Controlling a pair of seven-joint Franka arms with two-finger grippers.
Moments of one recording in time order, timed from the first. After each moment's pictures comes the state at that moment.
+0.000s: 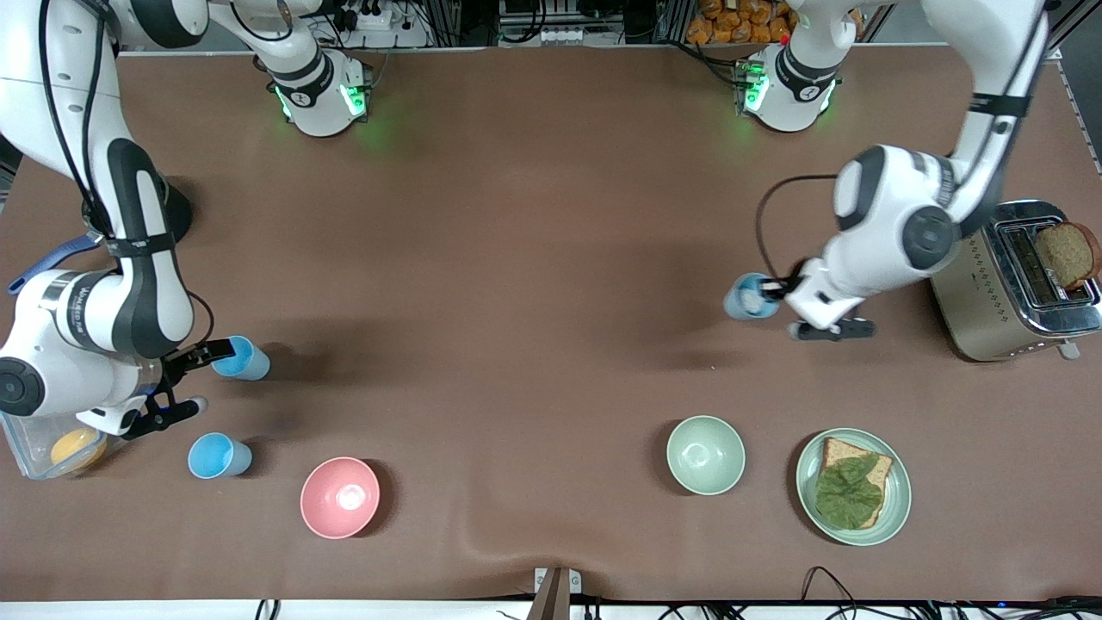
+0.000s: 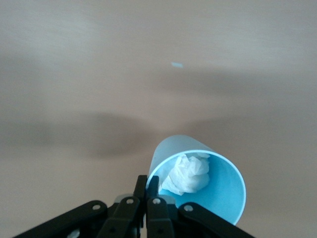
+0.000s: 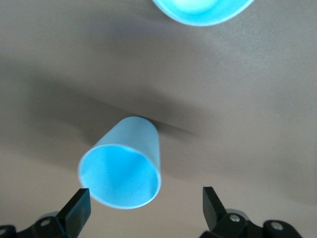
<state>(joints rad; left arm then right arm) 0.11 0.23 -0.46 -2.05 -0.10 2.16 -0.38 -0.04 0.67 -0.10 -1.48 0.00 1.83 -0.50</state>
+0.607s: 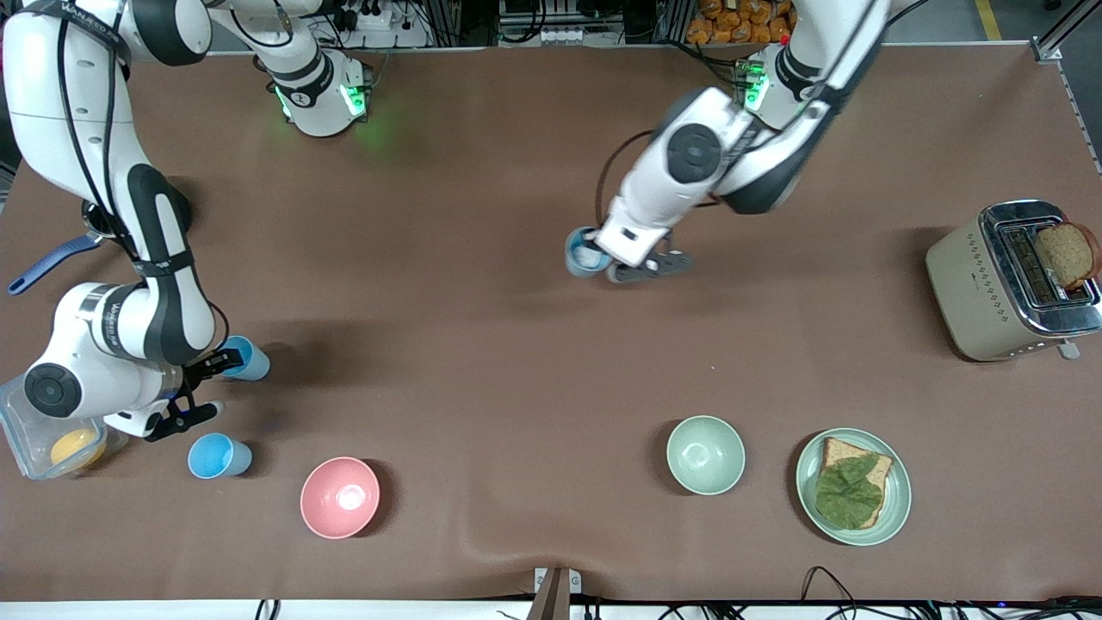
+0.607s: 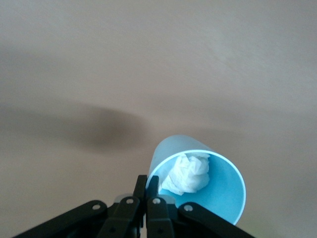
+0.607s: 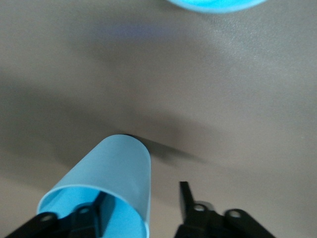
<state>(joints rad) -0.22 0.36 -0.58 -1.95 -0.07 2.32 -0.98 -0.05 0.73 -0.10 -1.51 0.00 1.93 -0.51</state>
